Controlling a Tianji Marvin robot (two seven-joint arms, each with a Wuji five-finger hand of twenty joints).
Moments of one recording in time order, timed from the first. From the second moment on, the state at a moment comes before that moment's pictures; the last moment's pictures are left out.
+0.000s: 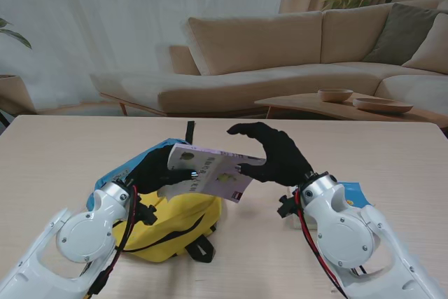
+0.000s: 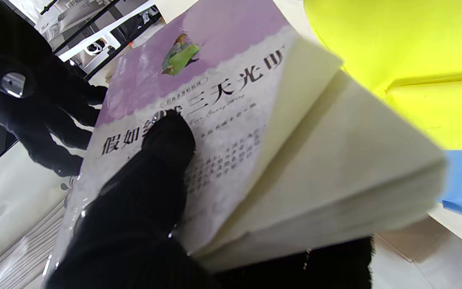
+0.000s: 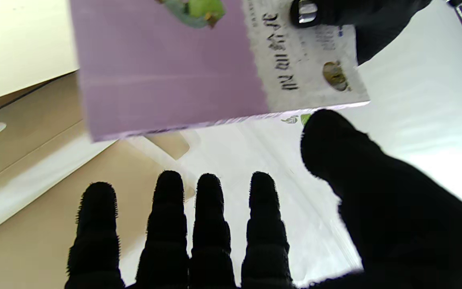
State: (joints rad) left arm 1.66 -1.09 -1.29 -1.90 0.30 -0.05 -0.14; right arm -1.68 -1.11 1.27 -2.00 -0.52 -0.07 0.04; left_hand 1.08 -0.44 0.34 -0.12 0.51 0.13 0.99 0.82 0.94 0.28 0.57 0.92 0.88 0.45 0.95 0.79 0.57 0.53 1.41 0.75; right_hand 0.44 -0.67 1.01 -0.06 0.30 -0.13 0.54 0.49 0.34 0.05 0.63 0.34 0.40 0.05 0.39 0.33 0.08 0.33 0.93 0.24
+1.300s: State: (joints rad) left arm 1.59 -1.13 -1.24 -1.87 -0.04 -0.06 -0.09; right arm -1.63 -1.20 1.17 -1.73 0.10 -0.24 -0.21; left_hand 1.08 -0.44 0.35 -0.12 0.51 0.13 0.98 0.83 0.94 0.28 0.57 0.95 0.88 0.45 0.95 0.80 0.56 0.53 1.41 0.75; right_hand 0.49 -0.90 1.20 -0.14 0.54 0.00 0.68 0.39 0.62 0.06 0.66 0.33 0.68 0.04 0.38 0.26 0.46 0.14 1.02 0.26
